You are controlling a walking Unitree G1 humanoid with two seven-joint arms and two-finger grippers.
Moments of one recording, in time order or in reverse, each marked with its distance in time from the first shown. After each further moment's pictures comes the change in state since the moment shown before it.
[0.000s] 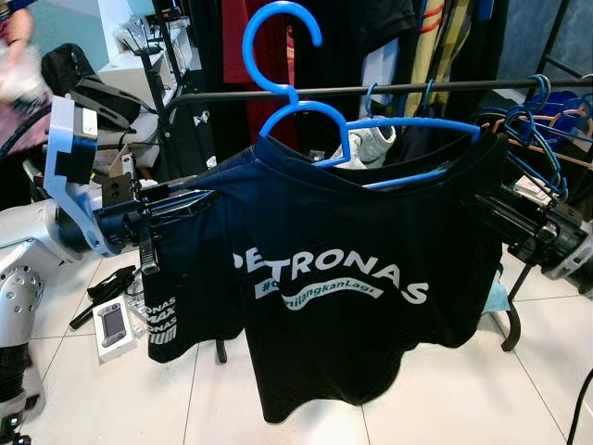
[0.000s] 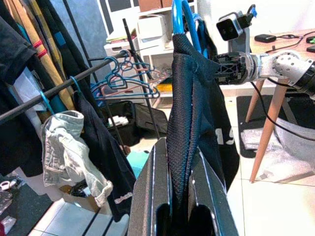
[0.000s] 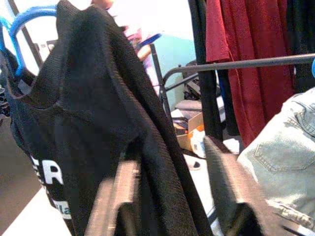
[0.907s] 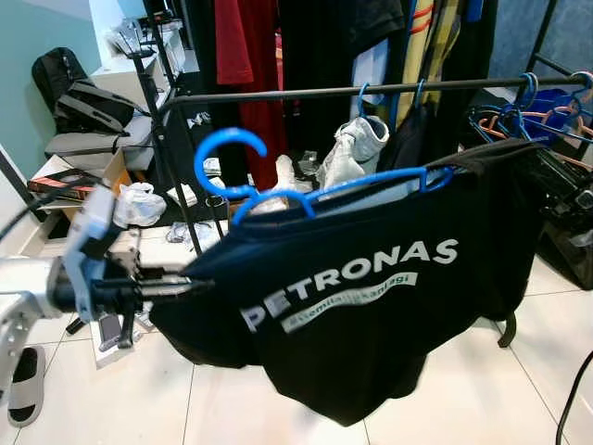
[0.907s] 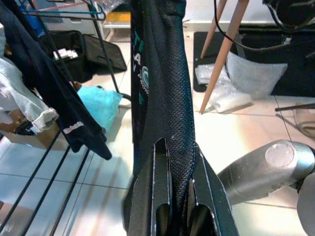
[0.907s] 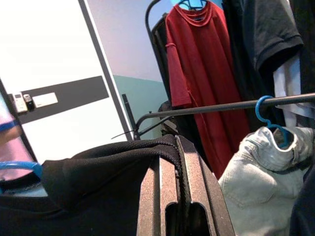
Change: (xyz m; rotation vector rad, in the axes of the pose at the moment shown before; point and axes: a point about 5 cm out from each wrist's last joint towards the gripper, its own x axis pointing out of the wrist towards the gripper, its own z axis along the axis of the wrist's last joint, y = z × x) left arm -0.034 -0.030 -0.054 -0.101 0.317 -0.219; right arm -0.004 -0.022 0.031 0.014 -0.187 -0.149
